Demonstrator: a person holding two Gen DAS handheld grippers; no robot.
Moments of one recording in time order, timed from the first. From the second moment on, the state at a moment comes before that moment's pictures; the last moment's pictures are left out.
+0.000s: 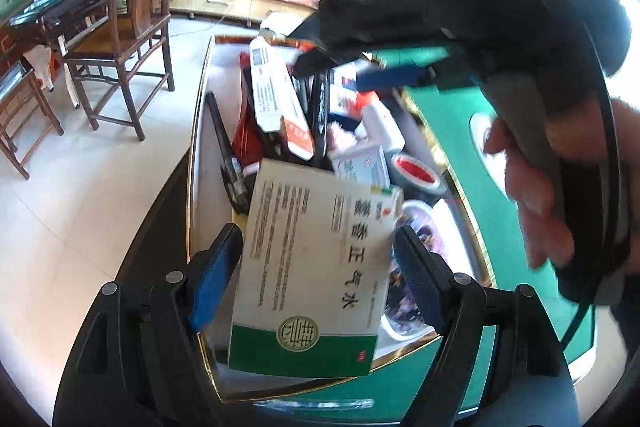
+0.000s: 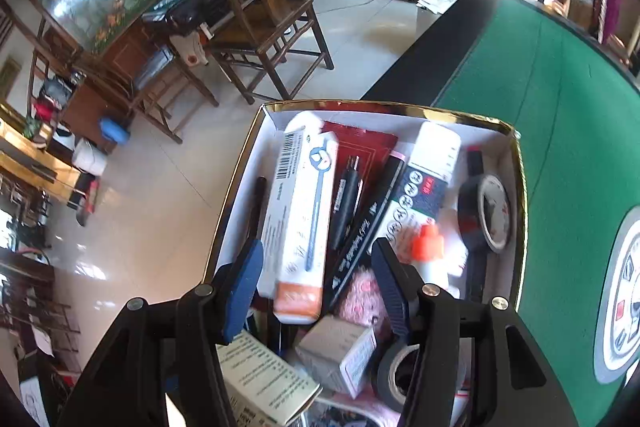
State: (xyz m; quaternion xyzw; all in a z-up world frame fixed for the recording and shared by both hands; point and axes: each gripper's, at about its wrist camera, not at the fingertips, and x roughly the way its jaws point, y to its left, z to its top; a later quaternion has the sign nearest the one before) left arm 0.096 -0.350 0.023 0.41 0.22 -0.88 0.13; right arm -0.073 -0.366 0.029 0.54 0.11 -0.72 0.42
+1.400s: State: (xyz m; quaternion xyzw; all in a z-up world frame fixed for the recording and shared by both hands) left arm 0.016 -0.137 0.015 0.45 0.18 -0.87 0.03; right arm -0.316 0.154 0.006 0.50 0.12 -0.85 0.03
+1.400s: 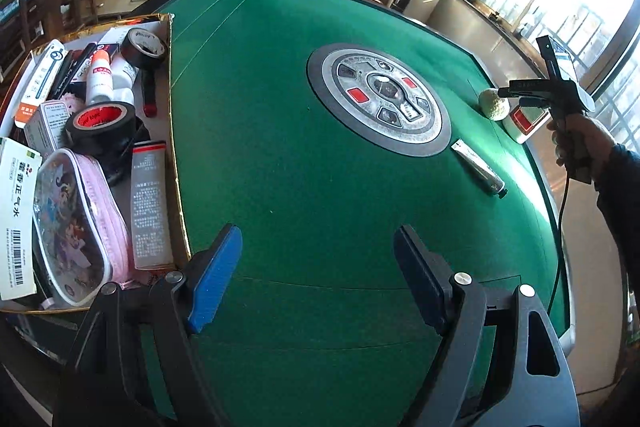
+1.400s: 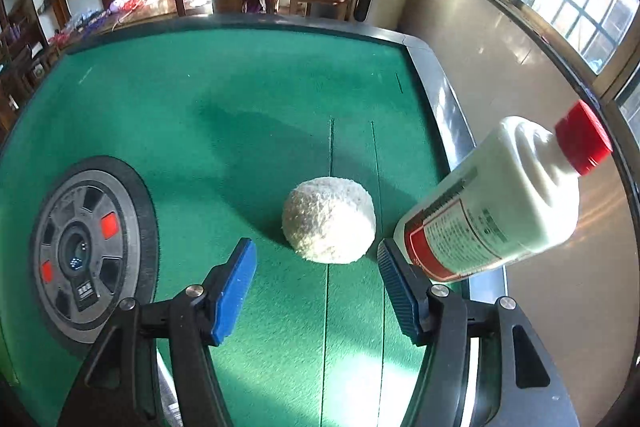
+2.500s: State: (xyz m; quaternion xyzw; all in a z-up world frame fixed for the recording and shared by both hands) left arm -0.184 0.063 0.006 0.61 0.19 -0.77 0.00; right arm -0.131 0.270 0.039 0.44 -0.06 -0.89 0.11
